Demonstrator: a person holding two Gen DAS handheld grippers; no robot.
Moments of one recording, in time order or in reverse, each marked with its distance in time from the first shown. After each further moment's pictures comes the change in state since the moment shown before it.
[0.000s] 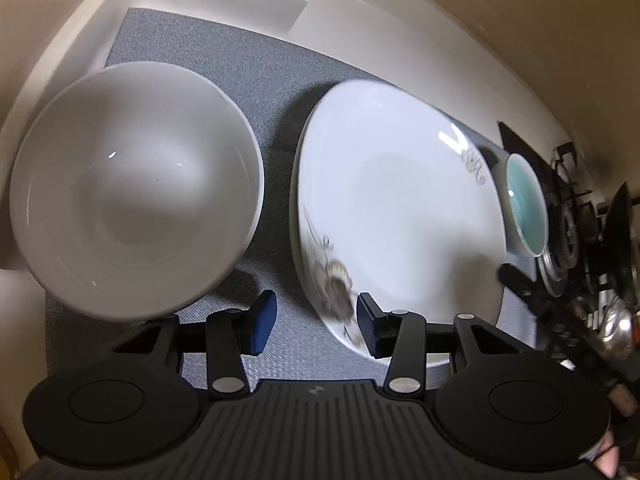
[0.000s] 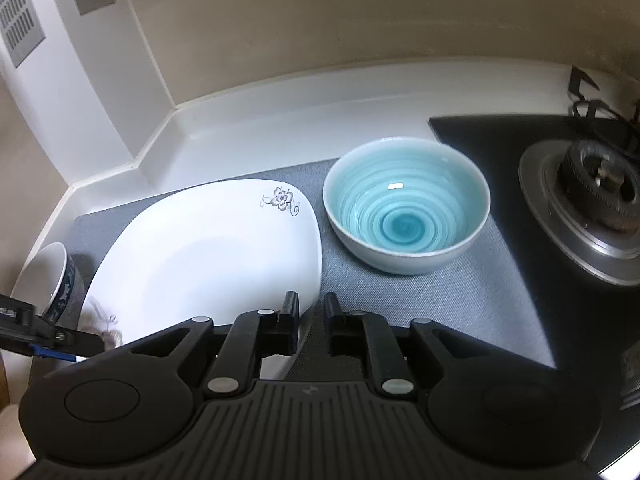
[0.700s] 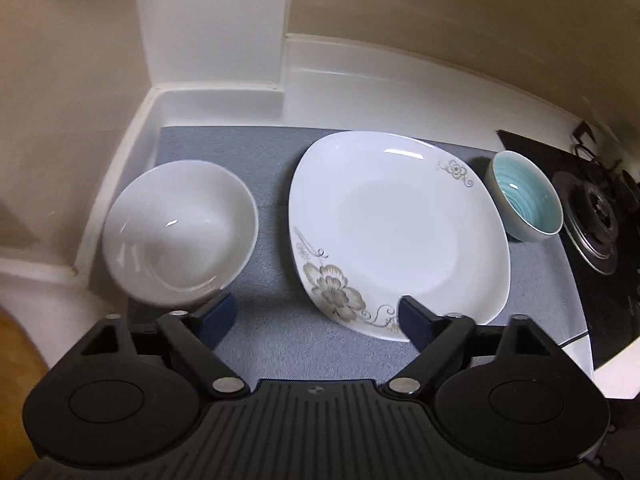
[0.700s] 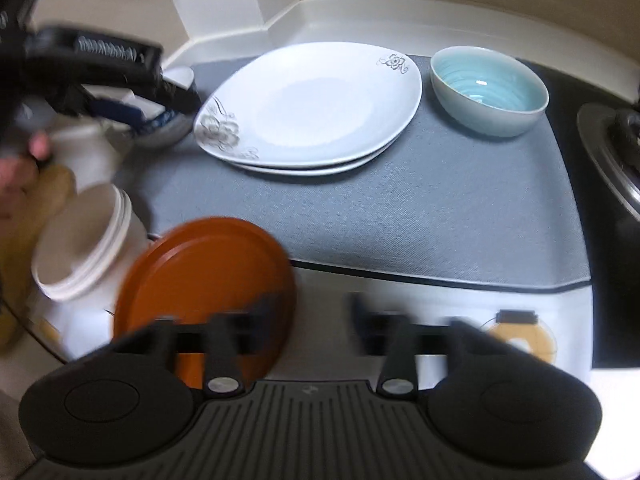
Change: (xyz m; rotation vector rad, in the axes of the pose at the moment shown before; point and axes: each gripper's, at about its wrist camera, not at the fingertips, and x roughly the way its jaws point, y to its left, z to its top) left arm -0.052 -0.064 -0.053 0.192 -0.255 0.257; right arm -0.054 0.022 -0.094 -0.268 0.228 0.119
